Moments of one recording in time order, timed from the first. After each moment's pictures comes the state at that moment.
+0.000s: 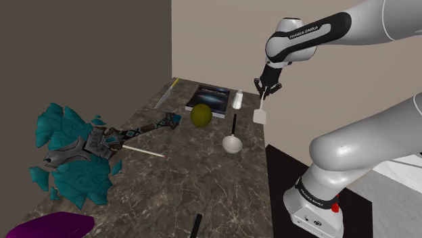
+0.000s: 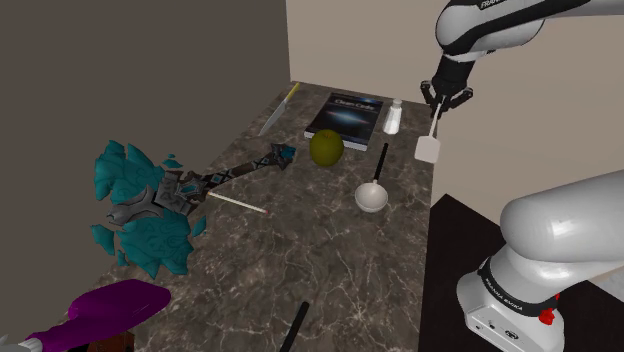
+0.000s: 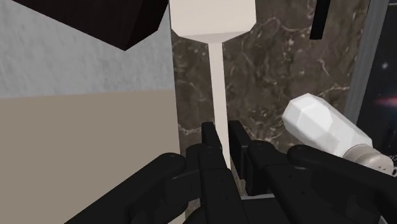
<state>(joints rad) -0.61 -0.41 0.09 -2.51 0.00 2.15 0.57</state>
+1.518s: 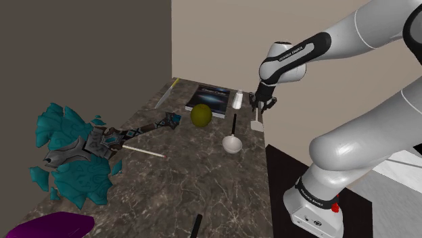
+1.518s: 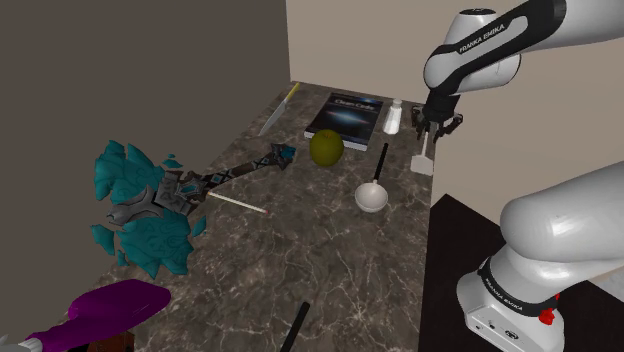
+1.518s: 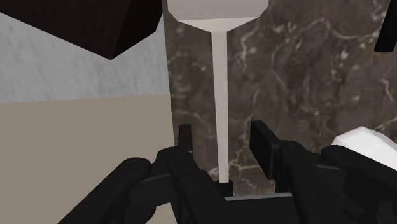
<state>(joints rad) -0.61 -0.29 0.10 -2.63 -0.01 2.40 0.59</state>
